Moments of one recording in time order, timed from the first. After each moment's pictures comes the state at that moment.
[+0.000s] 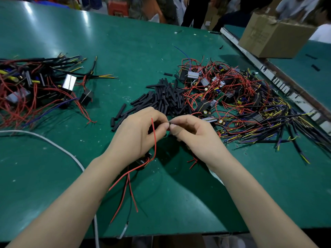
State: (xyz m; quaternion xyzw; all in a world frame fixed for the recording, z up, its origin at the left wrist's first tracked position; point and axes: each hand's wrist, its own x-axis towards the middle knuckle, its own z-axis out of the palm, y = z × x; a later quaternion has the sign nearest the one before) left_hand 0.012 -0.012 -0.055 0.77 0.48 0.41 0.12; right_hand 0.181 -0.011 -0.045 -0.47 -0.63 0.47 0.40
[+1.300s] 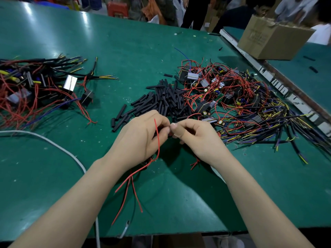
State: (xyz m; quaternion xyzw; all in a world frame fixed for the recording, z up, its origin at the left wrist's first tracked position) left_hand 0.014 -0.017 -0.049 0.81 0.44 0.37 0.10; right_hand 0.189 -0.004 -0.044 -0.49 -0.70 0.38 0.35
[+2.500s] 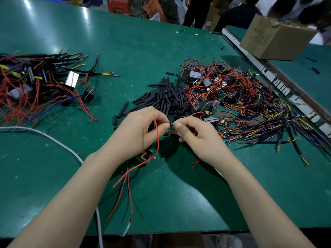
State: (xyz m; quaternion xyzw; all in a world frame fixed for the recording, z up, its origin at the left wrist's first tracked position) left_hand 0.003 -0.008 -0.052 0.79 0.46 0.38 0.14; right_hand 0.191 -0.004 -0.054 -0.47 -0.74 0.33 0.35
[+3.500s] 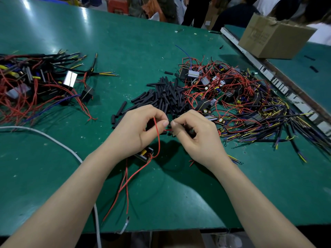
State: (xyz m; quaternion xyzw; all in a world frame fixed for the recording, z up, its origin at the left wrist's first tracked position) left_hand 0.005 -0.011 -0.044 0.78 0.46 0.39 0.17; right_hand 0.187 -0.008 -0.053 -0.41 -0.80 0.13 0.42
